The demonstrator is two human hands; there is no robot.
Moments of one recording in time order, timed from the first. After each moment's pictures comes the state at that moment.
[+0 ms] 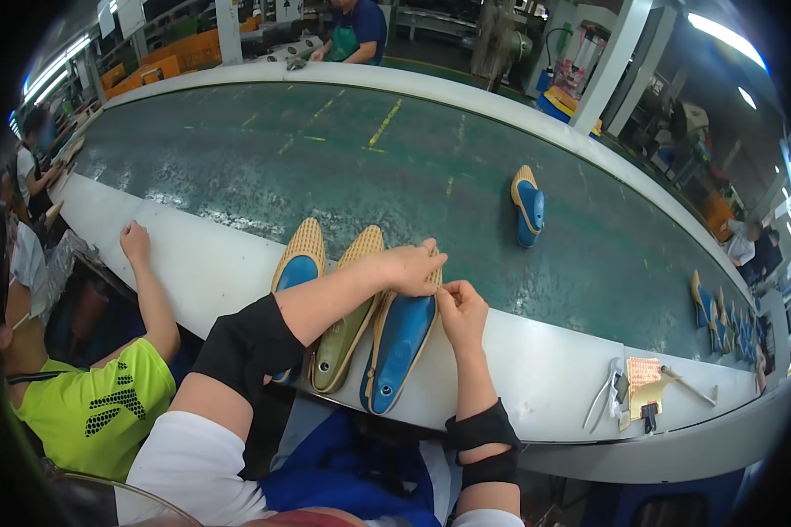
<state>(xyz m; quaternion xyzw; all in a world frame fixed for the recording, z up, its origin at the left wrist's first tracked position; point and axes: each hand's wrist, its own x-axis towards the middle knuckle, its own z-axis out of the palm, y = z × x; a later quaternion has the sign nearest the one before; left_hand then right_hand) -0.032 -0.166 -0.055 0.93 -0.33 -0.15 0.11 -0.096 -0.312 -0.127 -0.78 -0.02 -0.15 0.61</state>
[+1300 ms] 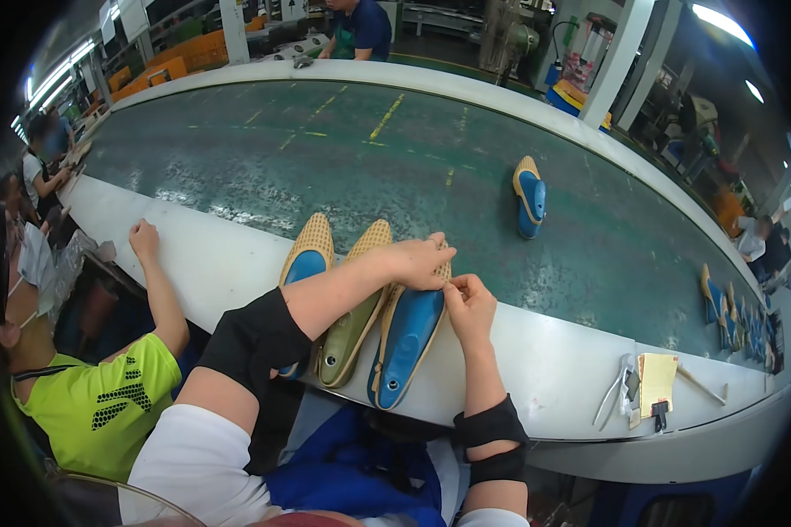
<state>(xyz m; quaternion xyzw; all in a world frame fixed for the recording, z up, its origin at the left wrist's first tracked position) -0.034 -0.165 -0.051 0.93 -0.33 -0.15 0.11 -0.100 -0.309 -0.121 -0.79 -0.03 -0.15 0.60</state>
